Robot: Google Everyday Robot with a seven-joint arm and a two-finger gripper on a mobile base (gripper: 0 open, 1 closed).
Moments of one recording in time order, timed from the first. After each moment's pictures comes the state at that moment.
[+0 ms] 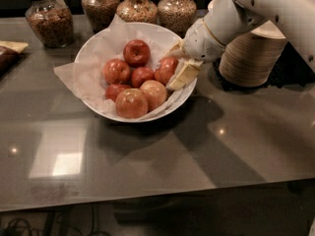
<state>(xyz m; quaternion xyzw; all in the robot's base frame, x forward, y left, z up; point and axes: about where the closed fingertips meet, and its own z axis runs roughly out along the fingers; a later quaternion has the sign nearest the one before) 0.596 -0.051 0.887 -0.73 0.60 0.18 0.28</state>
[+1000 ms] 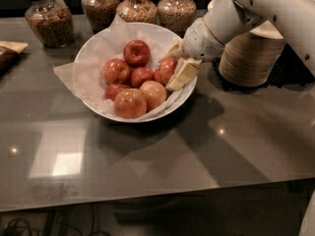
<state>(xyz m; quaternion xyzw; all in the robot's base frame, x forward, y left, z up) 0.602 -0.052 0.887 -0.72 0.60 0.19 0.28</state>
